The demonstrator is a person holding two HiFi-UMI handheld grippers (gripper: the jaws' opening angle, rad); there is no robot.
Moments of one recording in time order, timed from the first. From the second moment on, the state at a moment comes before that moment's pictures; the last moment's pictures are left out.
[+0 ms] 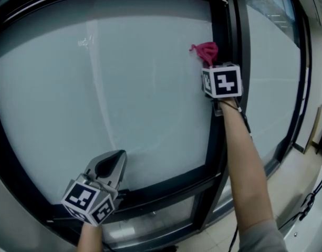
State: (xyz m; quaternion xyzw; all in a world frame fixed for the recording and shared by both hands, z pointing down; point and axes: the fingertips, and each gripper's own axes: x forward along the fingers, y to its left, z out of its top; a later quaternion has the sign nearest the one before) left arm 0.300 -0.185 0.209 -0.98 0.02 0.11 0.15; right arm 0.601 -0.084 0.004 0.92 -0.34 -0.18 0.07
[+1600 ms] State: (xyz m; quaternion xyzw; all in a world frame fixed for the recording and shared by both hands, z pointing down) left arm 0.297 -0.184 0.348 -1.00 0.03 0.01 0.01; right arm 0.617 -0.095 0.348 0.92 -0.38 0.00 0.09
